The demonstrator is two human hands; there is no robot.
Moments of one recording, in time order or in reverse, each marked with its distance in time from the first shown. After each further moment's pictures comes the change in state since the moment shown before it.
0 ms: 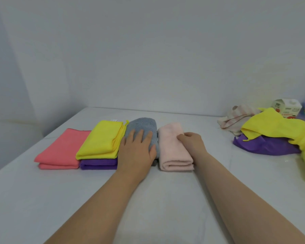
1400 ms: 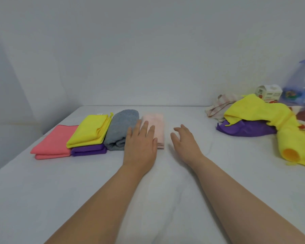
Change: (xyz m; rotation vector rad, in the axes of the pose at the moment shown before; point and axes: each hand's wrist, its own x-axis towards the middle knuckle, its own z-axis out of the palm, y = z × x) left_hand -0.016 0.055 -0.017 0.010 0.013 0.092; right_hand -0.057 0.023 -0.034 -0.442 -0.040 -0.305
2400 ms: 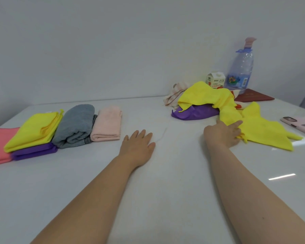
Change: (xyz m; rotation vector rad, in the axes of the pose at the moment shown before) left_hand 0.005 0.104 0.008 -0.188 -0.633 0.104; right_hand -0.037 0.117 -0.145 -0.328 0.522 0.838
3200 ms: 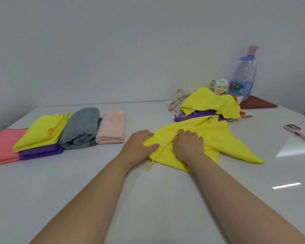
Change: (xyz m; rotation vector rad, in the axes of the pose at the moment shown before) left_hand 0.003 -0.013 -0.002 -0.626 0.297 0.056; right_hand -0.071 -0.028 0.022 -0.343 -0.188 -0.684
